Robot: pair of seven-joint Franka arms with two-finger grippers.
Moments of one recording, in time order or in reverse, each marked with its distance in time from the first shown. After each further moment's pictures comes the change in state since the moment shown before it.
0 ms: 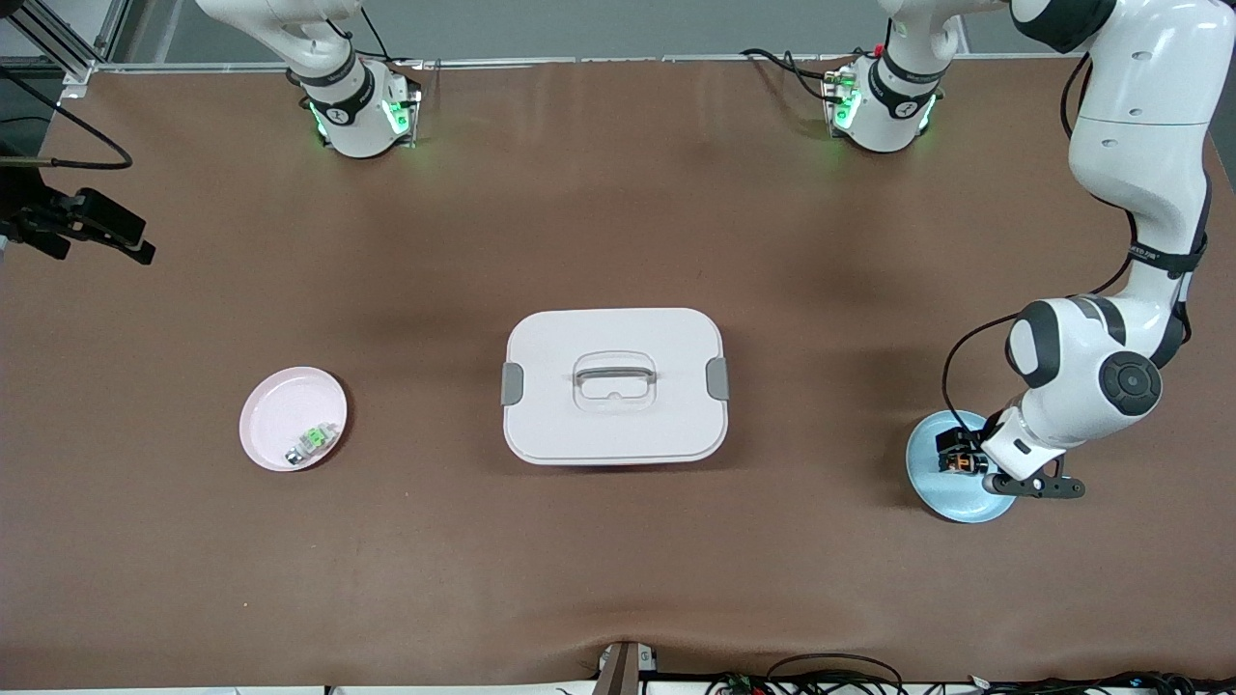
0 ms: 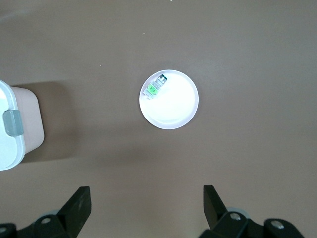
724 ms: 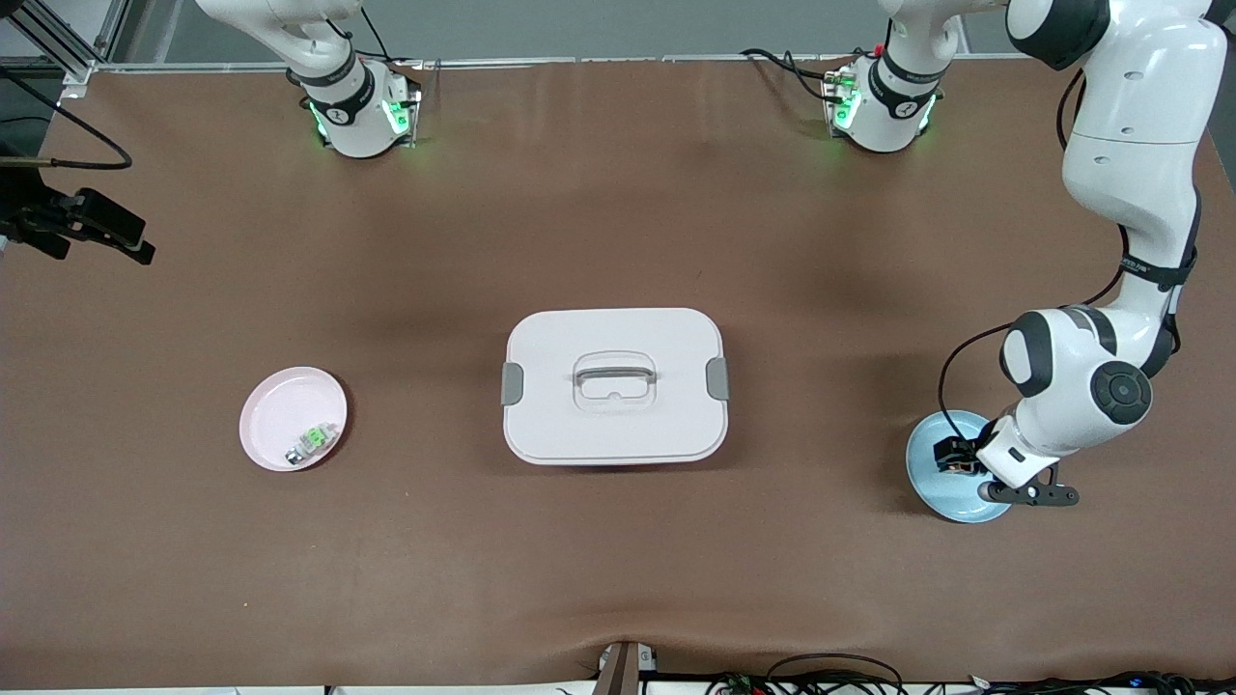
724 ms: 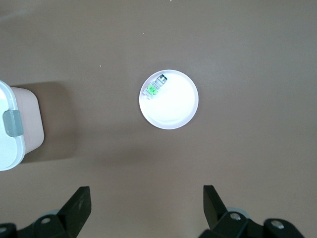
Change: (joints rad) left arm -0.001 0.048 -0.001 0.039 0.000 0.020 0.000; right arm 0.000 0.000 -0.001 0.000 0.000 0.000 0.001
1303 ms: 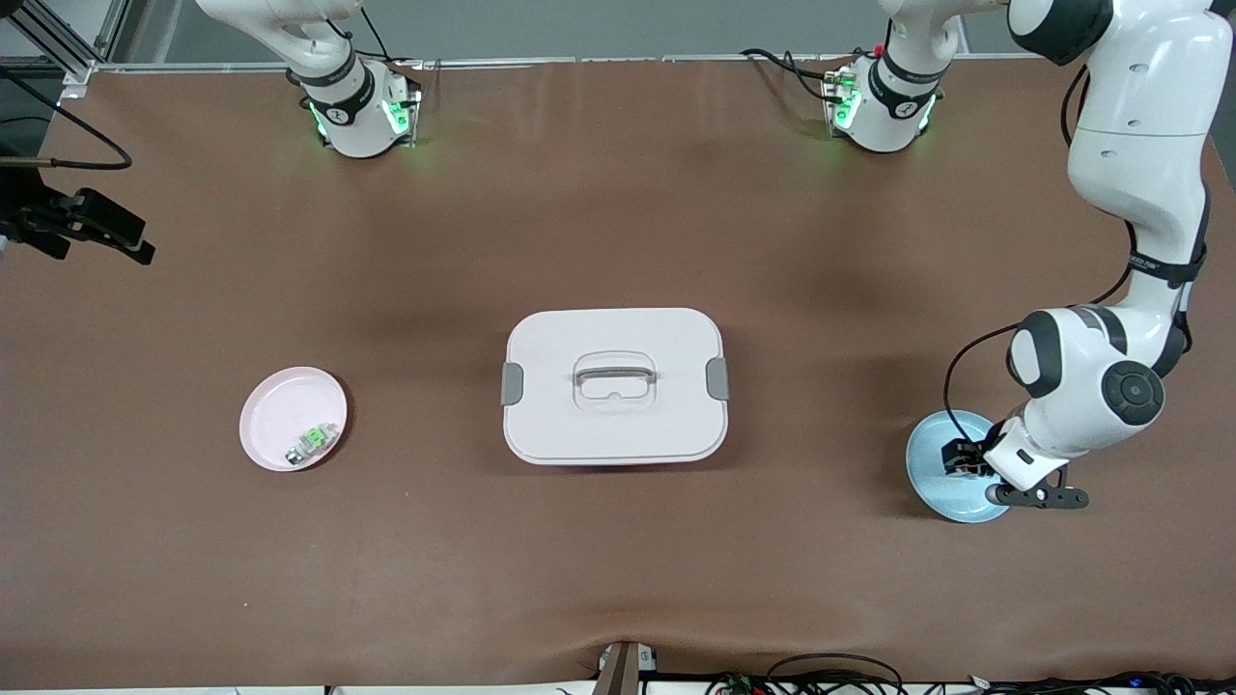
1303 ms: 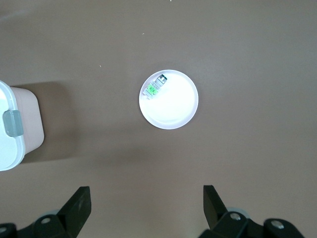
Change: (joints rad) left arm 0.002 -0.035 -0.003 0.024 0.000 -0.075 0.000; right arm 0.000 0.000 0.000 0.000 0.000 0.000 0.001
